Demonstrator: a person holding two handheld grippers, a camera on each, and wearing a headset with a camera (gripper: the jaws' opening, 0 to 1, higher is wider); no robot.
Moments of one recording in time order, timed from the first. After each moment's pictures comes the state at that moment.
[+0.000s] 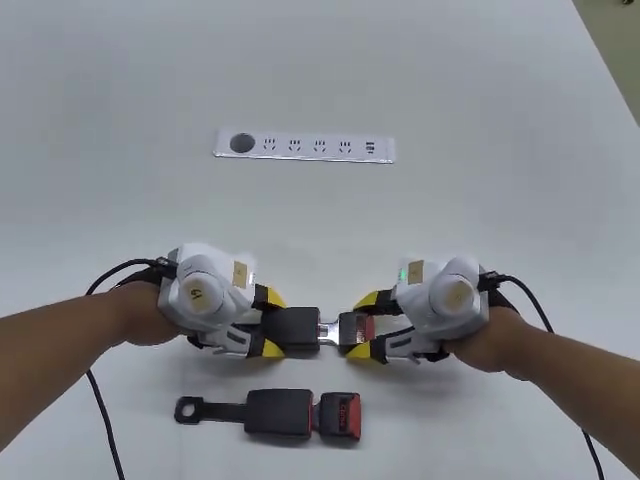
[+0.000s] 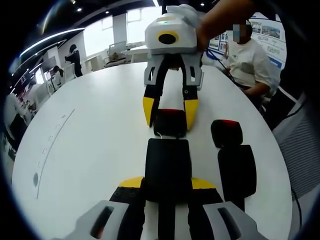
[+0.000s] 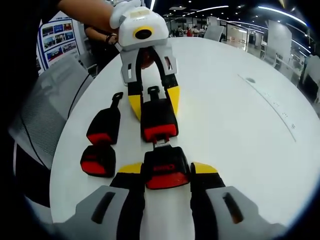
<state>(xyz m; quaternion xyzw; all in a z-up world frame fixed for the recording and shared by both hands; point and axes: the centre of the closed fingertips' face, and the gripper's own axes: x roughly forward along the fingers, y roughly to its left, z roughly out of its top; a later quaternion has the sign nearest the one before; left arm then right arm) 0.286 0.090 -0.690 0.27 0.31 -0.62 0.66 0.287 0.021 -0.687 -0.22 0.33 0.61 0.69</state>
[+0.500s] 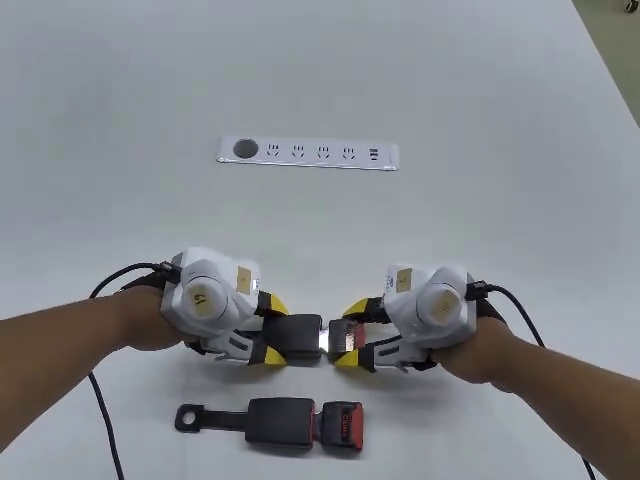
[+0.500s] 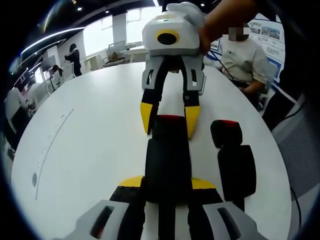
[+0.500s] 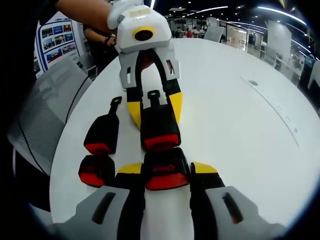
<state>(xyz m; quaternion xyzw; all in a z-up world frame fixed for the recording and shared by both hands) 0.286 0.088 -0.690 0.27 0.31 -0.63 0.66 0.292 0.034 -0.690 -0.21 0.33 0.61 0.69</state>
